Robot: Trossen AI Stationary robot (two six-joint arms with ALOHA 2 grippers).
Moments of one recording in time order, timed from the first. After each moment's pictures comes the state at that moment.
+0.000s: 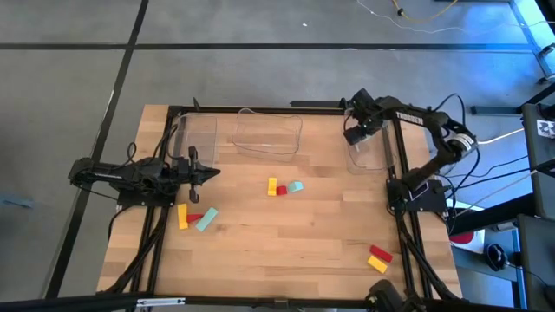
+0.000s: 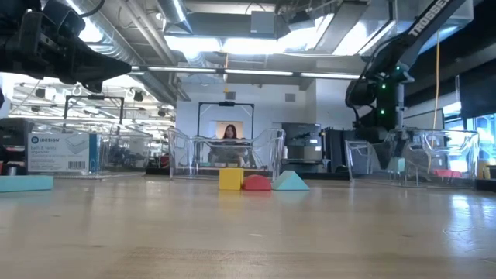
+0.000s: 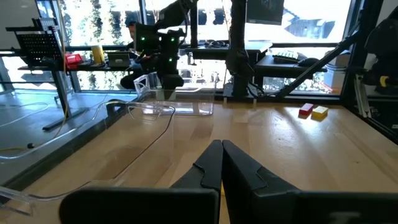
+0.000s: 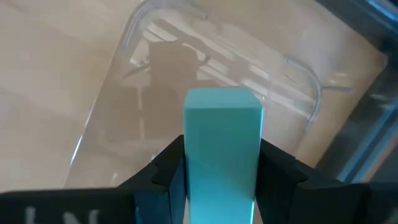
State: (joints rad) left arm -0.09 0.01 0.01 0.06 -0.27 0.01; right arm -0.98 1.57 0.91 -0.74 0.13 0.07
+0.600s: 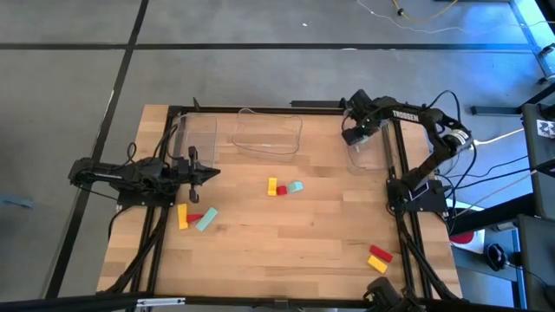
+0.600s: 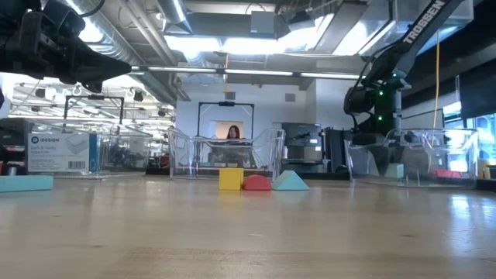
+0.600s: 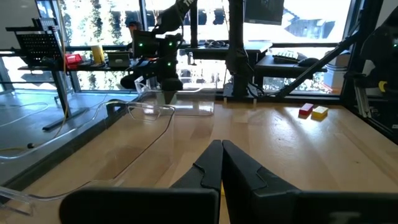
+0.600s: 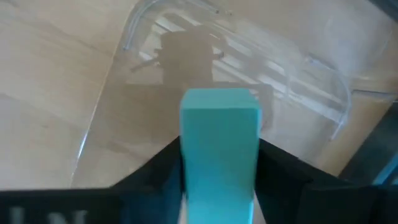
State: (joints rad) left arm -0.09 0.01 0.01 0.06 -0.27 0.01; right arm -0.98 1.62 0.90 -0.73 0.09 0.07
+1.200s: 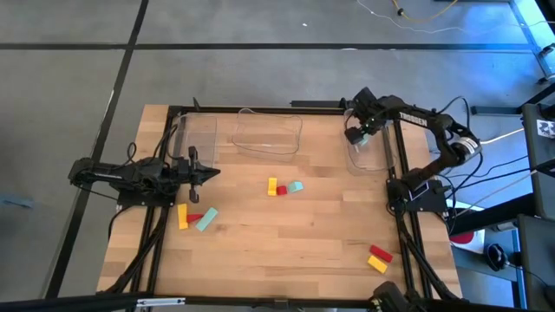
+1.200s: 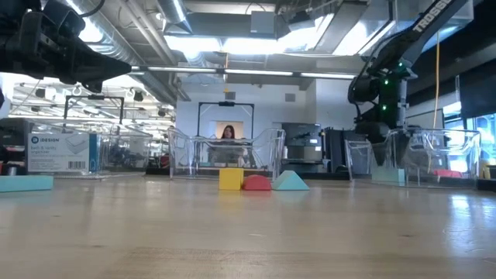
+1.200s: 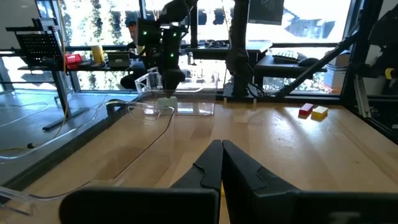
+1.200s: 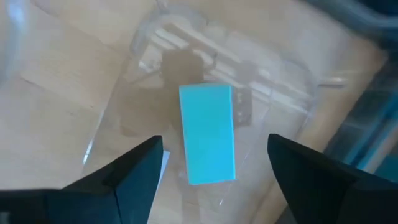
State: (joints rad) left arm -0.09 0.01 0.01 0.06 -0.27 0.01; right arm -0.98 1.50 0.90 -0.78 0.09 0.07
